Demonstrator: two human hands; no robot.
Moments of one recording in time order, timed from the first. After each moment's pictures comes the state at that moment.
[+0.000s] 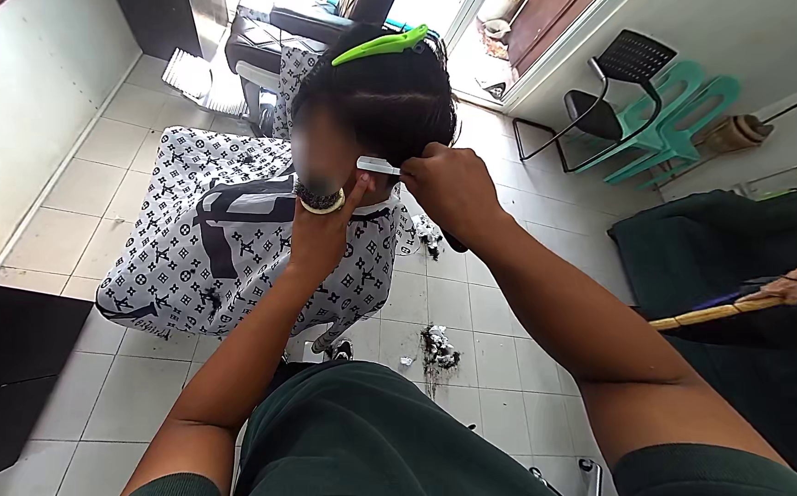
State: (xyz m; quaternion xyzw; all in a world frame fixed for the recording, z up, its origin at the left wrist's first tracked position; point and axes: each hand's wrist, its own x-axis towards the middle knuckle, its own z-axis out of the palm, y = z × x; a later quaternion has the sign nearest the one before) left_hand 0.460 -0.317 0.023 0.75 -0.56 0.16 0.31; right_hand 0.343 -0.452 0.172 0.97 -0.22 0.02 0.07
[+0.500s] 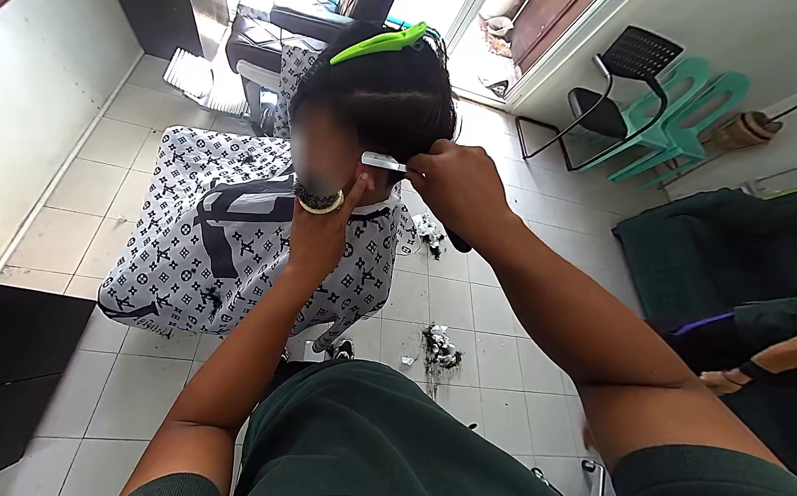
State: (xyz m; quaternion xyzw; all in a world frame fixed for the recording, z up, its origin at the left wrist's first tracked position) left_hand 0.460 -0.317 0.025 0.75 -0.56 0.16 0.31; right_hand 0.336 -0.456 0.173 0.97 -0.21 0.05 0.06
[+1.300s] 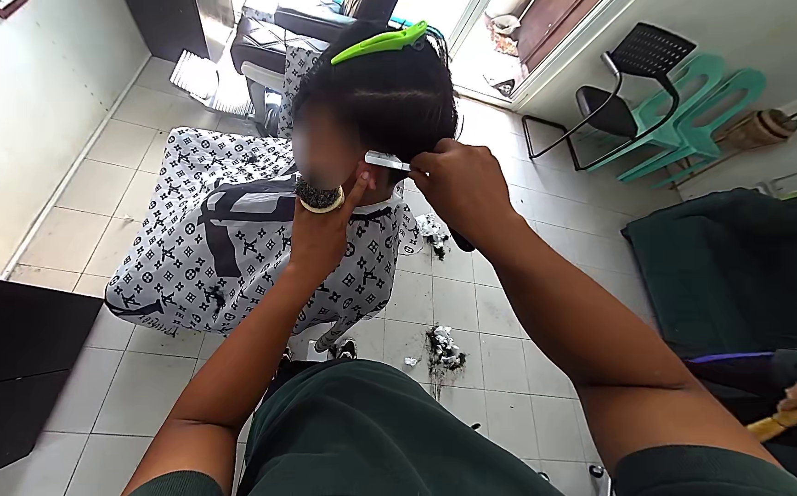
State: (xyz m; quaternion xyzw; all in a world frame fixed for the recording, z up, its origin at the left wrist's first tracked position) left_hand 0.460 -0.318 0.027 0.76 -0.55 0.16 0.31; right_hand 0.334 -0.457 0.174 0.97 -0.23 0.04 0.06
